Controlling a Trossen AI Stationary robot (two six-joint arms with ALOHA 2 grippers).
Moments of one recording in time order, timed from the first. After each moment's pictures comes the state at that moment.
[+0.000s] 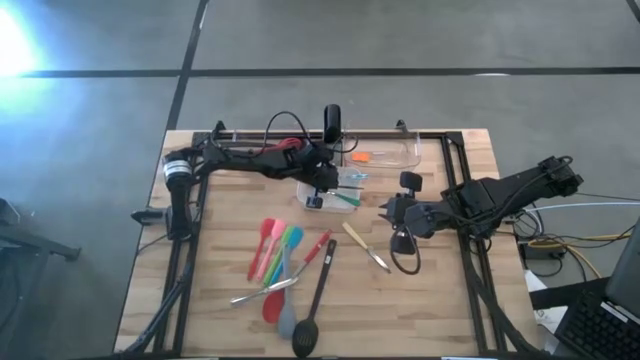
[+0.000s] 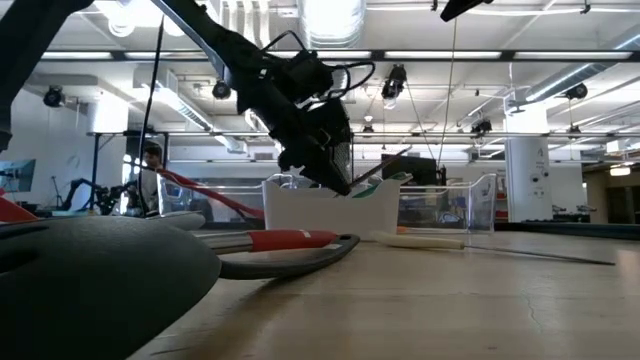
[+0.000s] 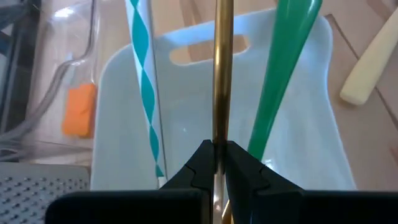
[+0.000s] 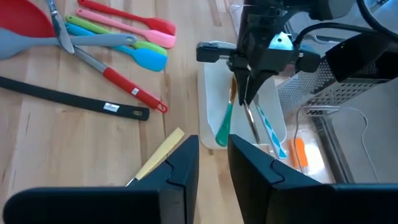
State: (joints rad) left arm 0.35 1.87 1.26 -0.16 0.18 0.57; right arm 0.34 1.26 1.29 -0.95 0.51 0.24
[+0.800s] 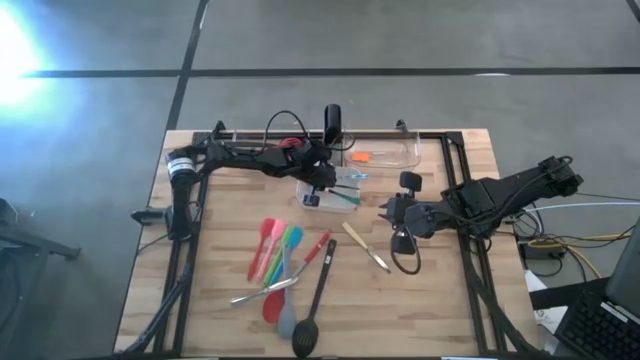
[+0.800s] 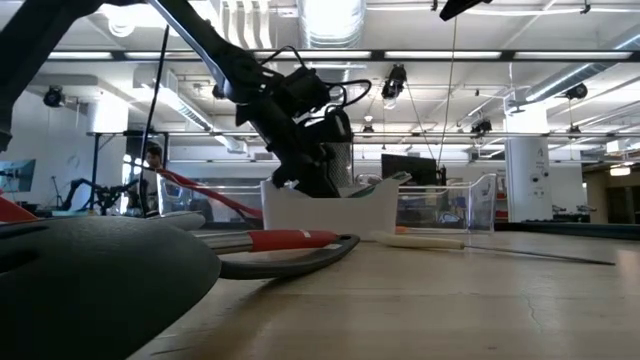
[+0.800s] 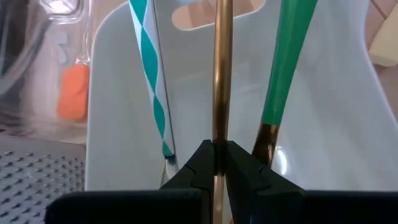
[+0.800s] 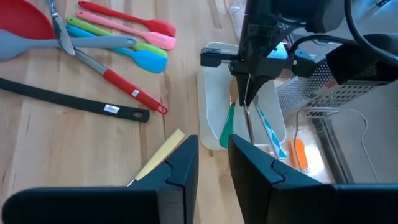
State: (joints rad) left arm 0.39 1.92 1.24 -0.14 0.19 0.64; right arm 0.34 1.26 1.29 -0.94 0.52 0.23
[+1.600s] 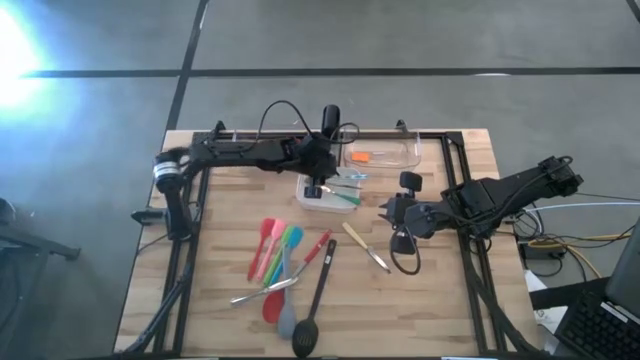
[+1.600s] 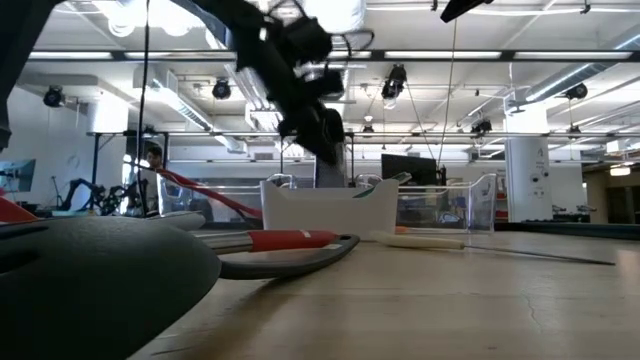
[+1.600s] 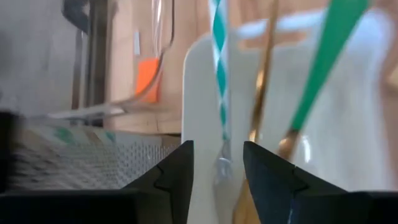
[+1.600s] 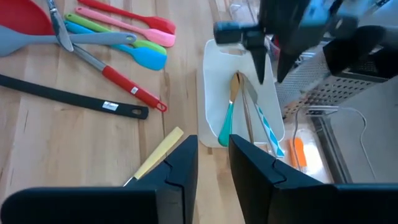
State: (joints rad) left arm 0.33 1.79 1.39 -0.41 -0.04 0.55; right arm 0.34 1.26 1.29 -0.95 0.52 0.23
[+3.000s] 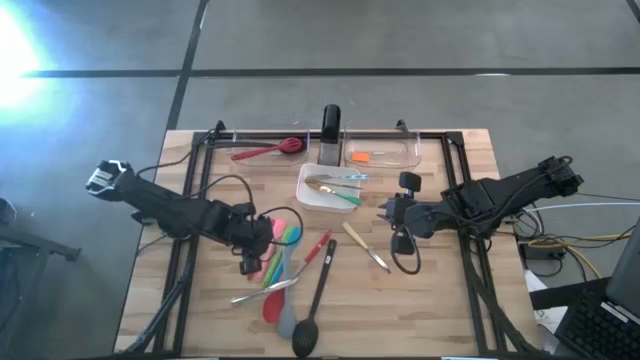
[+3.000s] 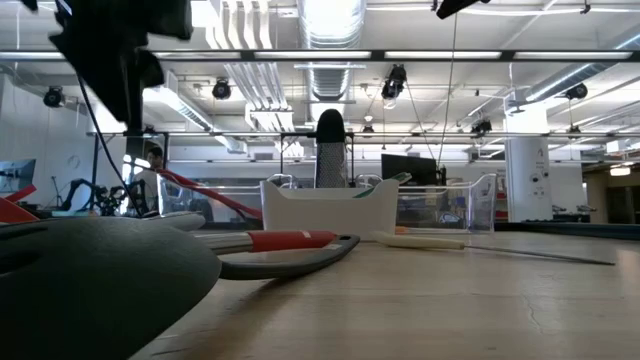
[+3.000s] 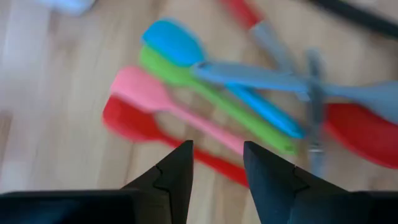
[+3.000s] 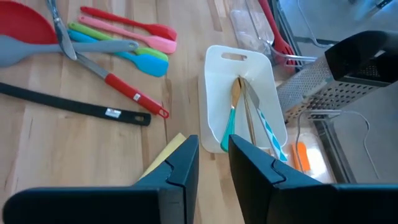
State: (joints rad) left arm -0.33 1.28 1.03 -0.97 -0.16 -0.54; right arm 0.34 1.26 1.29 -0.92 0.52 0.23
